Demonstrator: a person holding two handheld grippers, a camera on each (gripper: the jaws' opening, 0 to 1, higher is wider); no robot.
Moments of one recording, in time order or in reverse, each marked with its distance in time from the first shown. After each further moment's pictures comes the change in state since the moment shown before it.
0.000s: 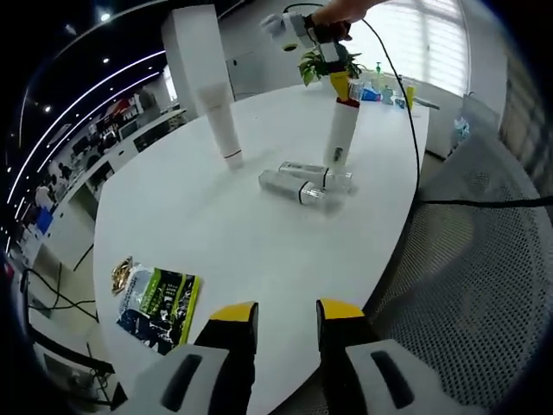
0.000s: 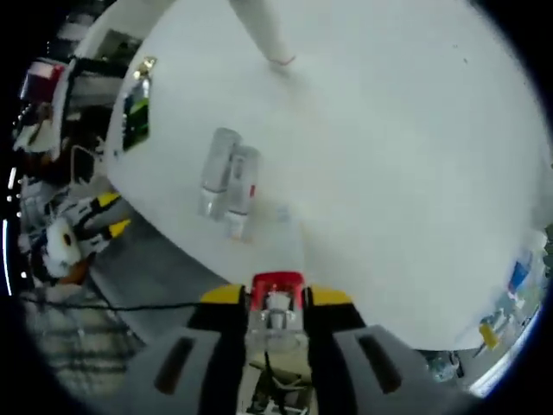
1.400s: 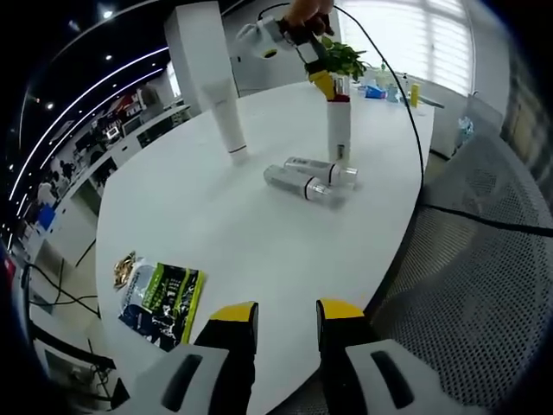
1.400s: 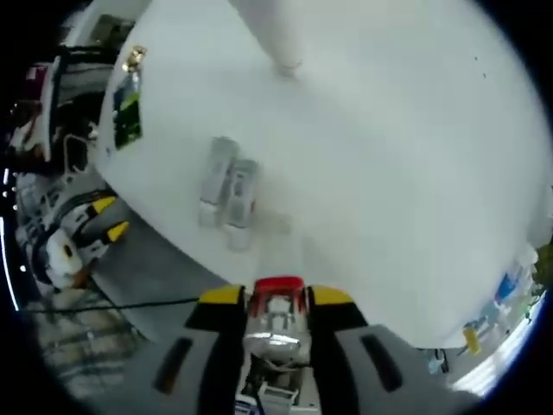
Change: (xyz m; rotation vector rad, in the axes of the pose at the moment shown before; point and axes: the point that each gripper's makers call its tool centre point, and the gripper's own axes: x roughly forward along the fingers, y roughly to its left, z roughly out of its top) left arm 0.001 0.004 -0.004 -0.012 0.020 0.011; right arm -0.010 0.000 0.024 -0.031 0.069 0.004
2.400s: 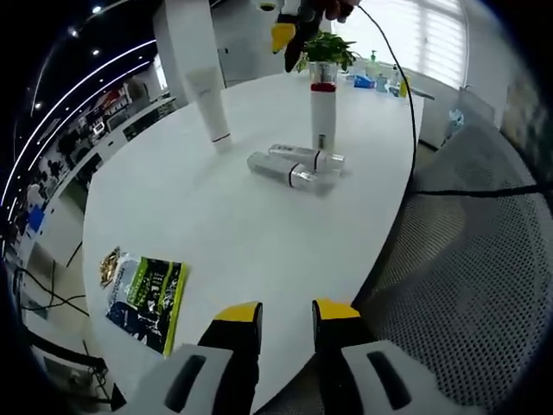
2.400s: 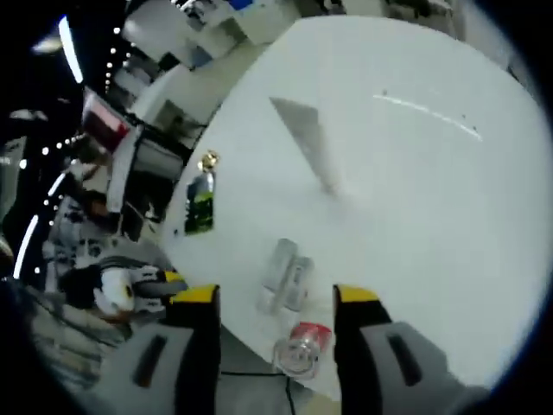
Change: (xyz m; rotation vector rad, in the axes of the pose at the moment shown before) left arm 0.007 -0.011 -0.012 0.016 0.071 -0.062; right arm -0.082 0.042 0.047 -0.039 -0.807 0.253
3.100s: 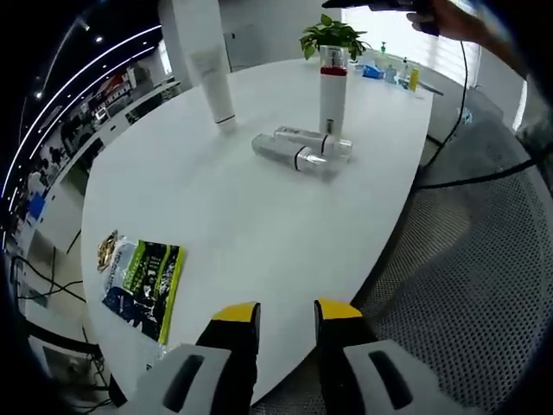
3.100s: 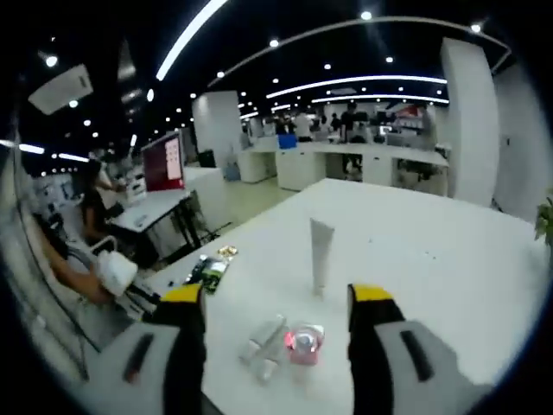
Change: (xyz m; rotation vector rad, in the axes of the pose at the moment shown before) left arm 0.005 0.000 -0.010 -0.027 0.078 0.011; right arm -0.075 0.018 -0.052 -0.378 -0.618 -0.096
